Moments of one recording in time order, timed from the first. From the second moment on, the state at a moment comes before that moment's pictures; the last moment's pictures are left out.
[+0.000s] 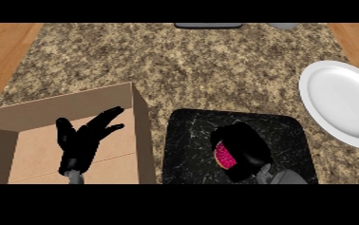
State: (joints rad) left arm 0.05 0.04 0.01 -1.51 0.02 -0.05 0.27; right arm -0.16 -0.28 0.58 -1.58 0.87 0.25 0.22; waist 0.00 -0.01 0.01
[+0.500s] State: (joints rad) left arm 0.06 0.04 0.04 -1.51 0.03 -0.08 0.28; right arm -0.04 -0.18 0.53 -1.63 1.02 0.04 0.38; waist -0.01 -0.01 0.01
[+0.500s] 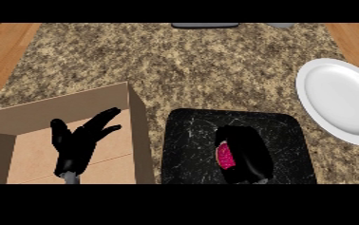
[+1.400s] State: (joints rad) left arm 0.07 0.03 0.04 -1.52 0.02 -0.08 0.27; right arm 0.19 -0.09 0.34 -1.98 1.09 -0.51 0.52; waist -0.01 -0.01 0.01
